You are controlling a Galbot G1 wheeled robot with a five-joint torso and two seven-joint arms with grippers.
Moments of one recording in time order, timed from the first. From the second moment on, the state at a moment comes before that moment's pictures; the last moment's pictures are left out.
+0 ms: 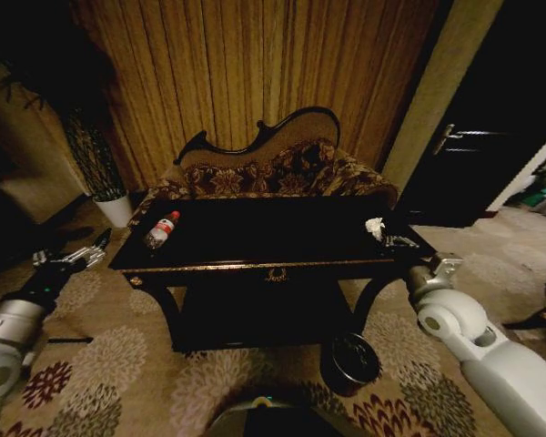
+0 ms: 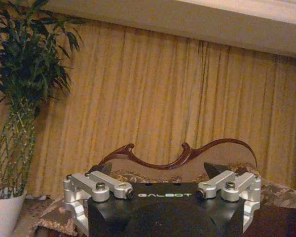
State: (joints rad) left arm 1.64 -1.07 -1.28 -2.31 -0.98 0.35 0.12; right arm -1.43 0.69 0.68 2.17 0.89 -0.20 0.43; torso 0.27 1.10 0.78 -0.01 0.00
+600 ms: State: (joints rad) left arm 1.64 -1.09 -1.27 -2.33 -0.97 0.35 0.12; right arm -1.43 0.84 0.46 2.01 0.78 -0.22 0.37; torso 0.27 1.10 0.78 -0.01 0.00
